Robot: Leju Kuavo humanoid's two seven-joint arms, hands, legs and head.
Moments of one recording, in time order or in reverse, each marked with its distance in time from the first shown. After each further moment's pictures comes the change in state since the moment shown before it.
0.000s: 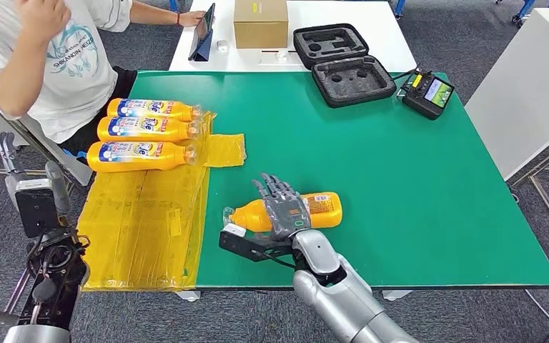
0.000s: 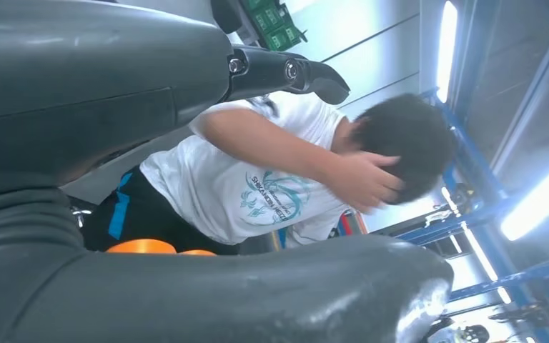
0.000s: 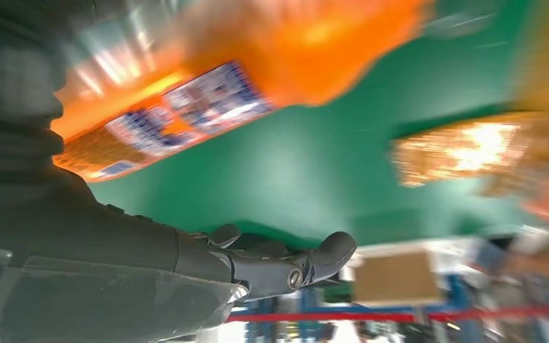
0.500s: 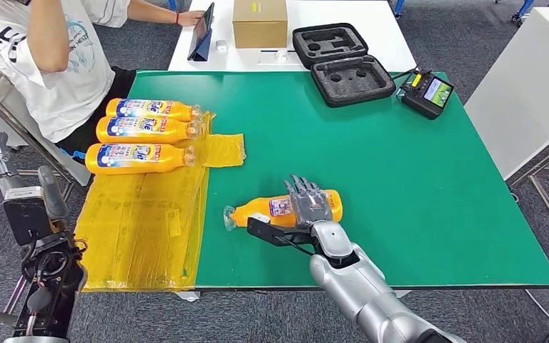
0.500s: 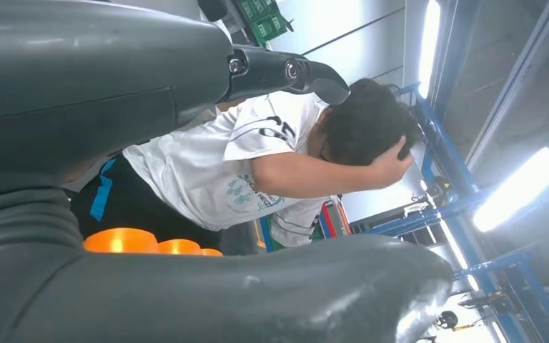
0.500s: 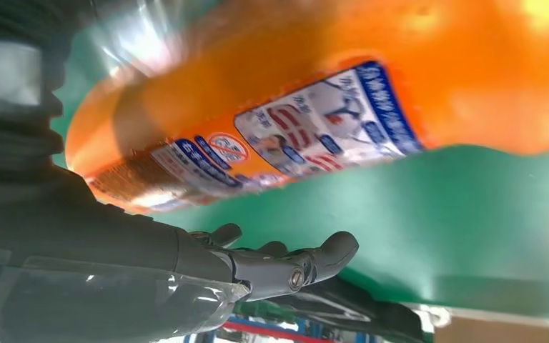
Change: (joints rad) left arm 0.042 -0.012 0.012 -0.095 0.001 -0.048 0.000; right arm -0.097 -0.004 -0.082 0.265 0.051 0.004 0.033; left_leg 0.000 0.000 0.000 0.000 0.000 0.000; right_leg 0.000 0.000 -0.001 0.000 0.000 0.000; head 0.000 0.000
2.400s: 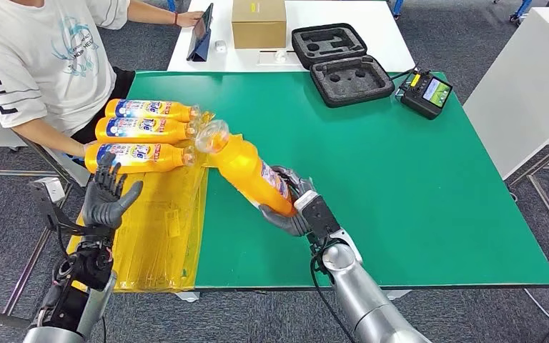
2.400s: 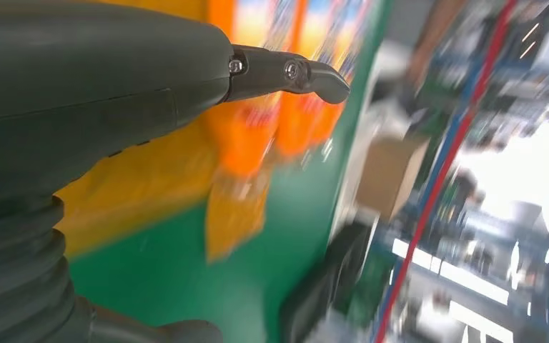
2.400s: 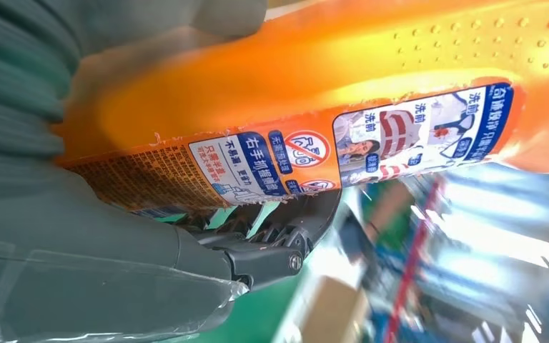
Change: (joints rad) left arm -0.037 -0.027 -0.075 0.214 0.601 -0.665 0.277; right arm 0.098 0.049 -0.238 -0.126 -0.954 0.154 -0.803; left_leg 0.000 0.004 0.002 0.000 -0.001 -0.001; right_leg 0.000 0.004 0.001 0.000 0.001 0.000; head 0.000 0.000
